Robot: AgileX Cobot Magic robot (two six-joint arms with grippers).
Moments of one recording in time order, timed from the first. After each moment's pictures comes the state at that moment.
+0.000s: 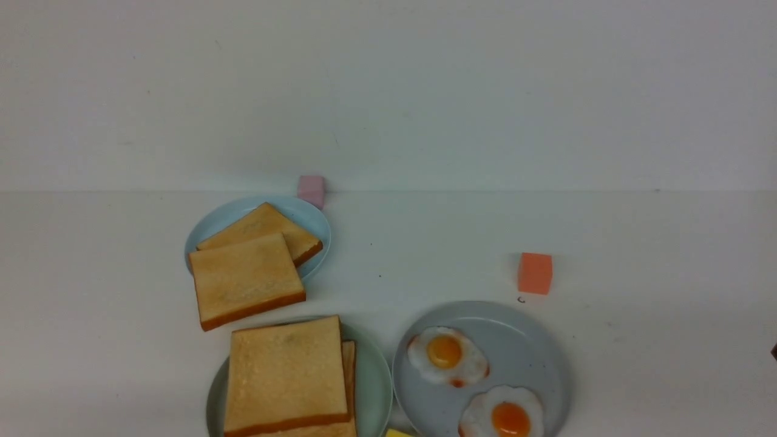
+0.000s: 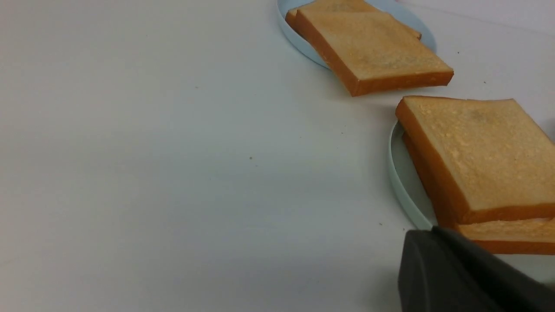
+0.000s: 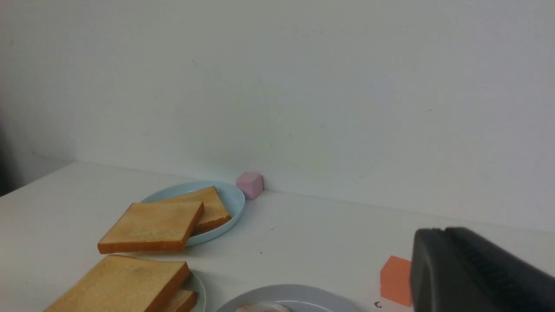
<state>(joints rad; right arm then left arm) 0.43 0.27 -0.18 0.25 -0.03 -0.19 -0.15 -0.01 0.03 0.01 0.39 -0.27</state>
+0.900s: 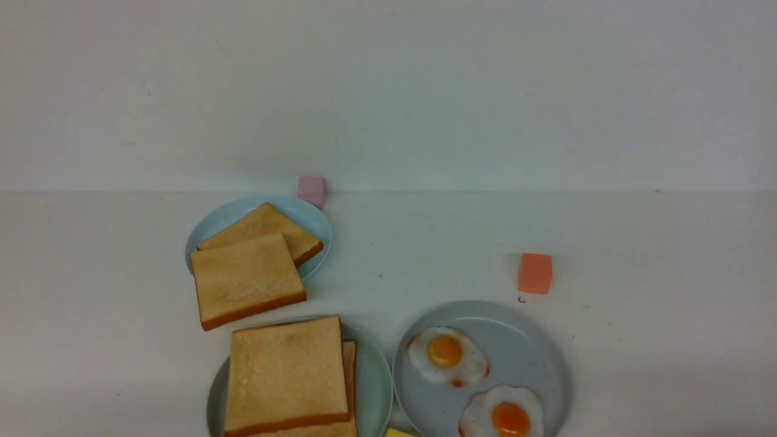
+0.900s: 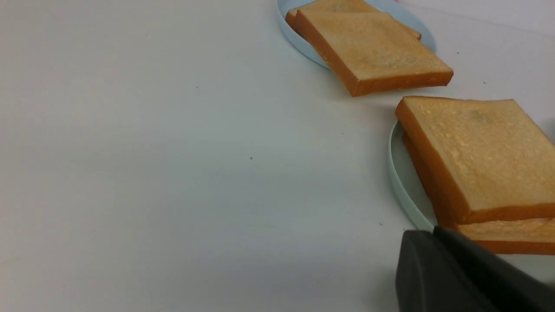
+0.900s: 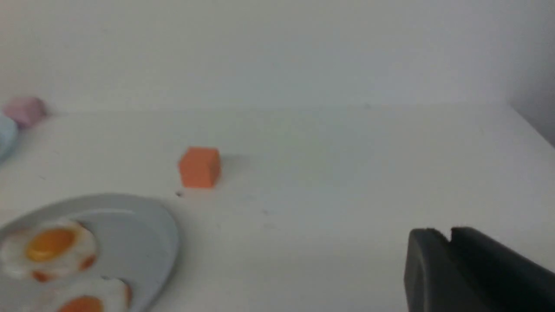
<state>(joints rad) -0.03 -0.01 -0.07 0.03 0.37 0.00 -0.15 -0.01 0.03 0.01 0.39 -0.27</state>
